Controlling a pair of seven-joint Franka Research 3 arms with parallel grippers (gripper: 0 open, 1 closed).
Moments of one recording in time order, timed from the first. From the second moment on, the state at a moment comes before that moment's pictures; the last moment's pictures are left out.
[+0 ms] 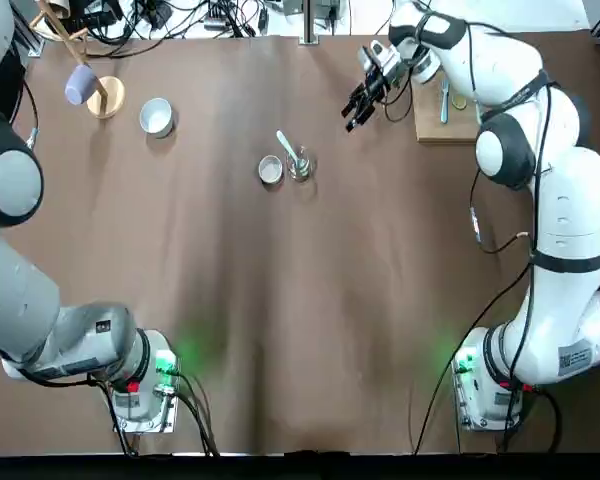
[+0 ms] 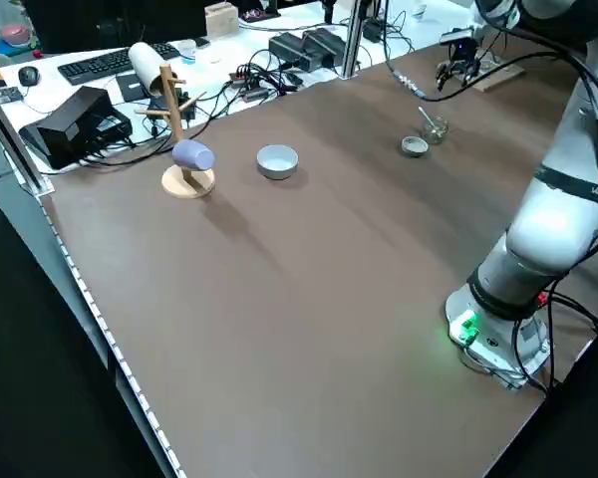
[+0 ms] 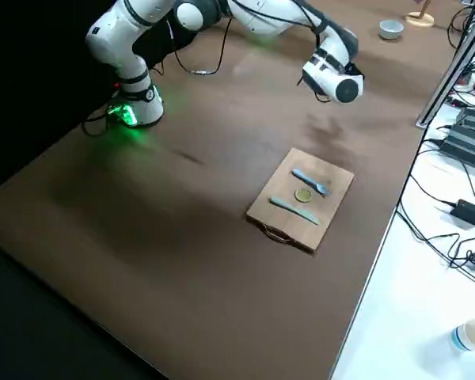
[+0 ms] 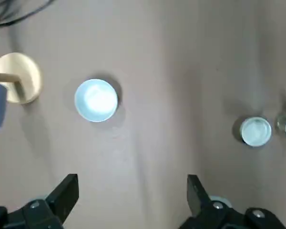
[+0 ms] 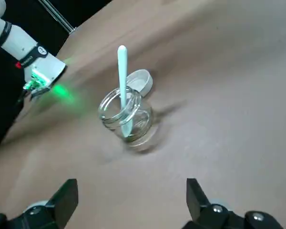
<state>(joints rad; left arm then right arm) 0.14 0.16 -0.31 -1.47 0.09 1.65 -0.02 0.26 0.89 0.07 -1.32 0.92 1.81 -1.48</state>
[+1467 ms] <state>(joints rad) 0.16 0.17 -0.30 -1.49 0.10 1.63 -0.09 0.19 0.60 0.05 -0.96 0.22 1.48 -0.17</state>
